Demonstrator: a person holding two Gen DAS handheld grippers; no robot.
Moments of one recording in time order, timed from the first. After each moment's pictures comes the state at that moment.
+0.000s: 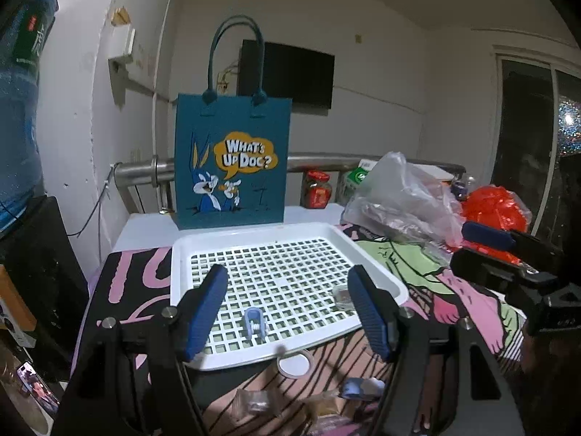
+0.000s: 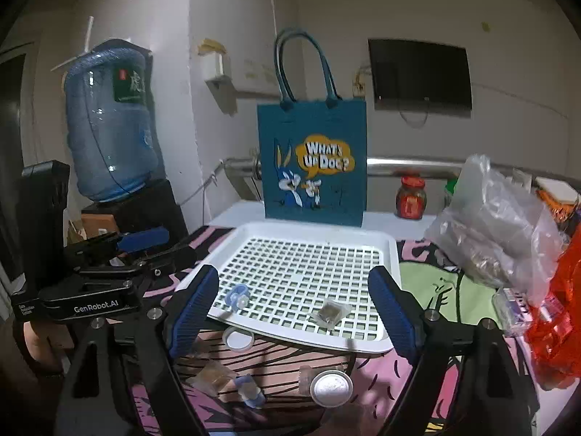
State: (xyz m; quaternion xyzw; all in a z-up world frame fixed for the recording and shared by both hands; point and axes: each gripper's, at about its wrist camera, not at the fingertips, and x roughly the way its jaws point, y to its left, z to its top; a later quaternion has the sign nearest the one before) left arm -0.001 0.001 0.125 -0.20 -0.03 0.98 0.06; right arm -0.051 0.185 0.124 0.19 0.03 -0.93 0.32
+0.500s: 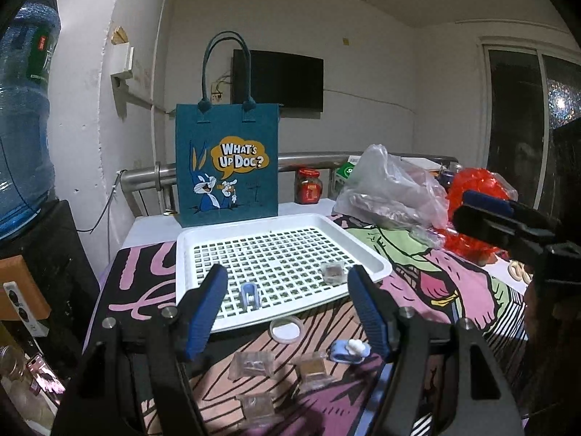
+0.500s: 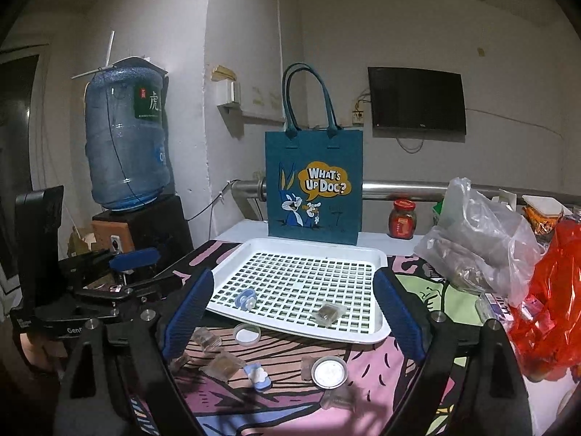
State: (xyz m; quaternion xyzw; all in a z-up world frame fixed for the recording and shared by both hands) left arm 0.047 0.013 0.114 -0.19 0.00 0.98 0.06; right arm -0.007 0.208 0.128 0.15 0.03 -0.94 0.32
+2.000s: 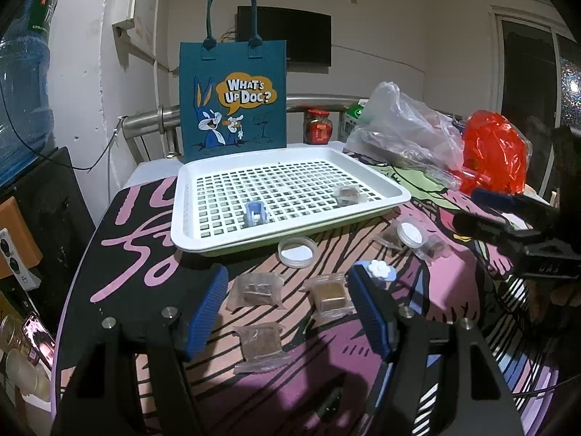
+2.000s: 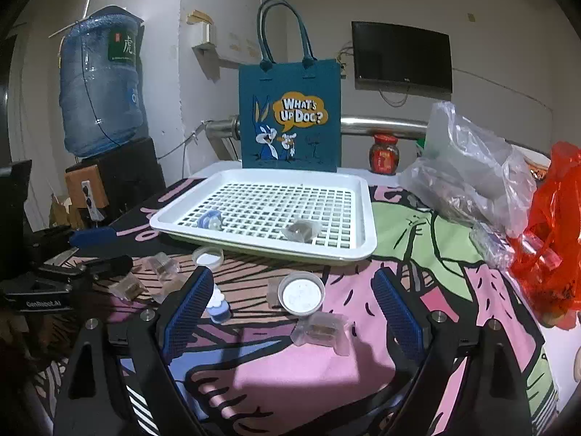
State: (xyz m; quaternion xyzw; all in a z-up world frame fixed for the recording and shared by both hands) left arm 0.049 0.013 0.046 -0.27 0.01 0.96 0.05; right arm -0.026 0.222 0.040 0.23 0.05 -0.93 0.28
